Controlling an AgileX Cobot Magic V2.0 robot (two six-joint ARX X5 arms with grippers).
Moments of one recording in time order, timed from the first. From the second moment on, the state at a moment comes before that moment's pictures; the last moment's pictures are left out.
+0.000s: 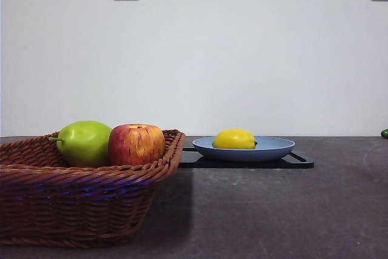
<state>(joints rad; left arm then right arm) 0.04 0.00 0.03 -0.21 0.00 0.03 0.57 0.45 0.50 -0.16 0.19 0.15</state>
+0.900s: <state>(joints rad) 0.04 0.00 0.03 -0.21 0.00 0.03 0.17 0.22 0.34 -0.16 0.06 -0.07</state>
